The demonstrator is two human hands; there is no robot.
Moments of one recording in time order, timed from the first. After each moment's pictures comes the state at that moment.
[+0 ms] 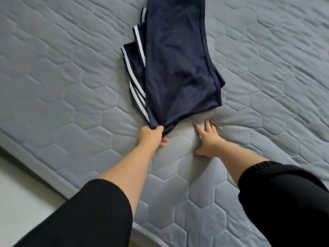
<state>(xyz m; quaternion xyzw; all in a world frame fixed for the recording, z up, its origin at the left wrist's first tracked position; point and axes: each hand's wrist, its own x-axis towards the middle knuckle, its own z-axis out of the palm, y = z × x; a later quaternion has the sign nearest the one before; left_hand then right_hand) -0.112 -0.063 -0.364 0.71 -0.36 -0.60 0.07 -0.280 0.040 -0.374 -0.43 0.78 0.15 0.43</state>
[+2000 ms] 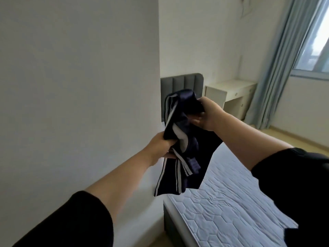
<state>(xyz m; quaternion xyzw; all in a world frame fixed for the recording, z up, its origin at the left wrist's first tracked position) 0.193 0.354 0.382 0.43 -0.61 -0.56 0.37 0.021 0.320 0.466 -0.31 0.50 -0.55 0.59</state>
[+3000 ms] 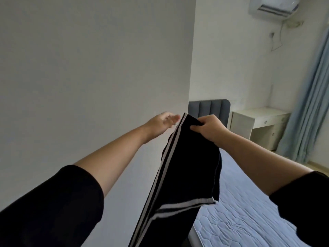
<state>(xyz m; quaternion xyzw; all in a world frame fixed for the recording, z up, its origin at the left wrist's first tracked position) 0.272 0.475 0.515 0.52 -0.70 -0.31 0.37 0.080 0.464 0.513 -0.71 0.53 -0.39 0.24</state>
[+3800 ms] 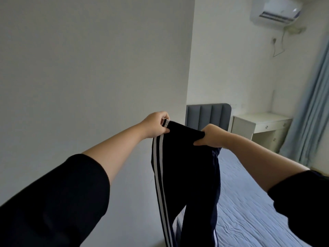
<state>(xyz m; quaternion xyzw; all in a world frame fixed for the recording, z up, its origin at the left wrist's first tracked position) 0.268 0.471 0.523 0.55 -0.75 -0.11 0.34 0.040 0.447 0.510 -0.80 0.56 -0.14 0.16</state>
